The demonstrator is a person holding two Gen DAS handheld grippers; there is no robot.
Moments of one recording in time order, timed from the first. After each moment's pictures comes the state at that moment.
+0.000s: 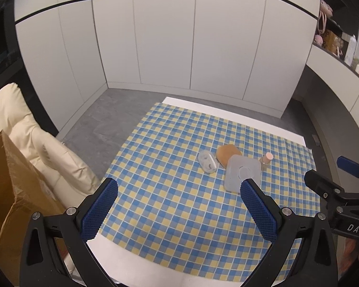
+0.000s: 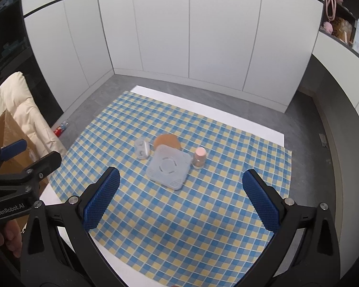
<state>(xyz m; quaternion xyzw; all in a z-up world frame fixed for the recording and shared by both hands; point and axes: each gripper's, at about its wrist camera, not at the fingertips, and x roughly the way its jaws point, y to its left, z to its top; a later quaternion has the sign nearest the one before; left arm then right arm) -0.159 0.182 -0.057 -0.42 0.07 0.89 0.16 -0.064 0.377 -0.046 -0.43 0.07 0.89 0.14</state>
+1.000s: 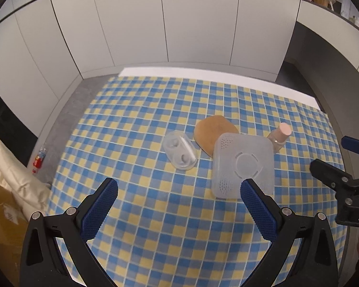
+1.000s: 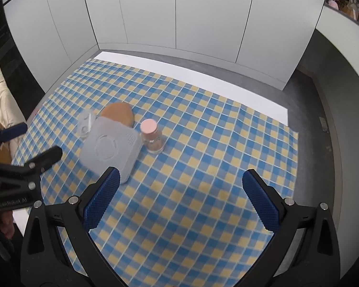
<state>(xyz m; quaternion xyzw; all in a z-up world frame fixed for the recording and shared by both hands) -0.216 0.270 -0.170 -0.48 0.14 0.85 0.20 -0.100 0.463 -0.156 -0.50 0.08 0.85 0.14</state>
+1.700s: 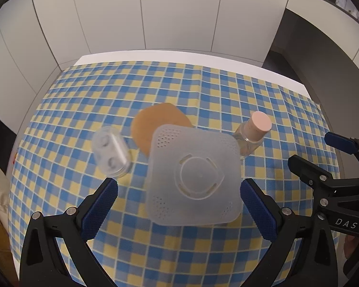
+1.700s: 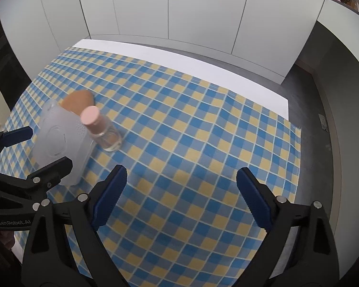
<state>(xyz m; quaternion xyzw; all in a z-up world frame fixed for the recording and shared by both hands) -0.215 0.341 -0.210 -0.51 0.13 0.82 0.24 -0.102 0.510 -0.199 -0.51 0.07 0.84 0.15</state>
